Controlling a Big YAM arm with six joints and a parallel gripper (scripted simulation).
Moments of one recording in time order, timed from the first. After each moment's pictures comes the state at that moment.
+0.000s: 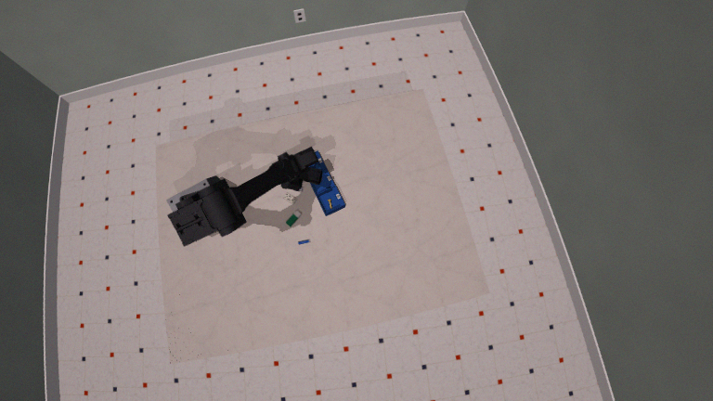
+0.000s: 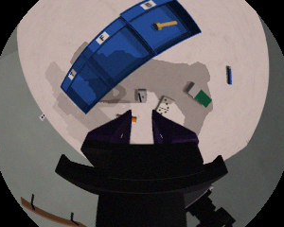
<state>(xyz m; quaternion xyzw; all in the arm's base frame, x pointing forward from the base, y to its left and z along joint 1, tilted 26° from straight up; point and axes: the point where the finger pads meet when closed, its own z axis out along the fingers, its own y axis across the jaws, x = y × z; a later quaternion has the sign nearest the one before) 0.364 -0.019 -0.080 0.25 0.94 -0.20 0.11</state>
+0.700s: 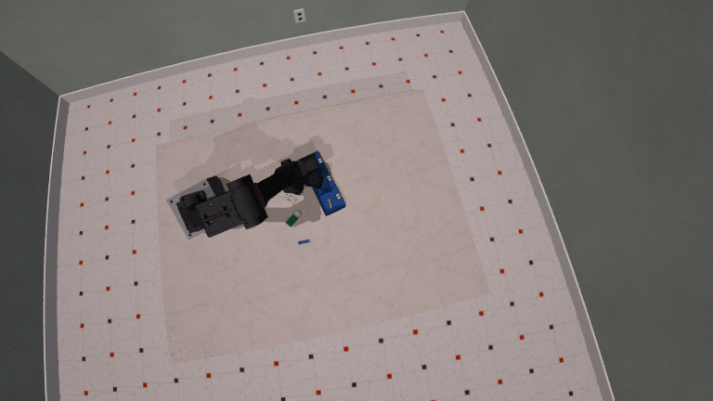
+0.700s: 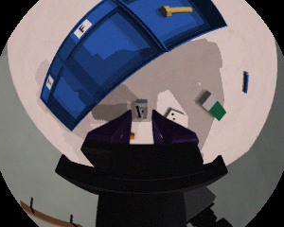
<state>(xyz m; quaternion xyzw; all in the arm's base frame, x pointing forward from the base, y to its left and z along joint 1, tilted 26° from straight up) 0.365 -0.041 -0.131 0.24 0.94 -0.21 0.10</state>
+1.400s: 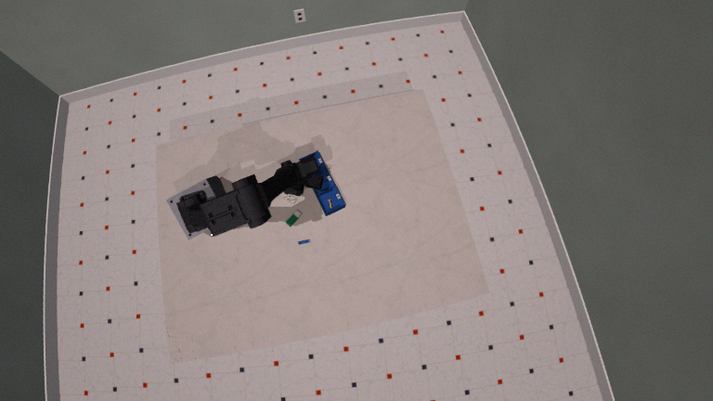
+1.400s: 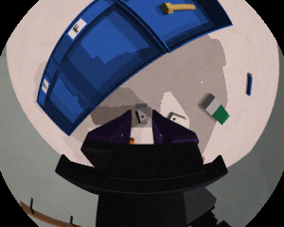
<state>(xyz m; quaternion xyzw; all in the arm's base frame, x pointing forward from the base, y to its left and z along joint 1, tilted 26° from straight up) 0.366 -0.046 -0.141 0.25 0.94 -0.20 0.10</state>
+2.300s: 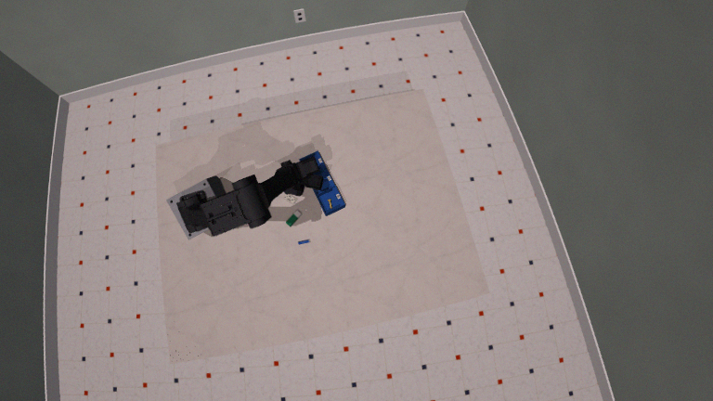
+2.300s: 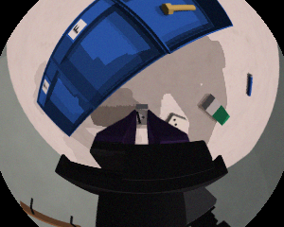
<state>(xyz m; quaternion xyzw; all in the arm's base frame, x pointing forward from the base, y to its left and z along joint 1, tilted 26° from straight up) 0.367 -0.046 -0.141 0.25 0.94 -0.20 0.11</state>
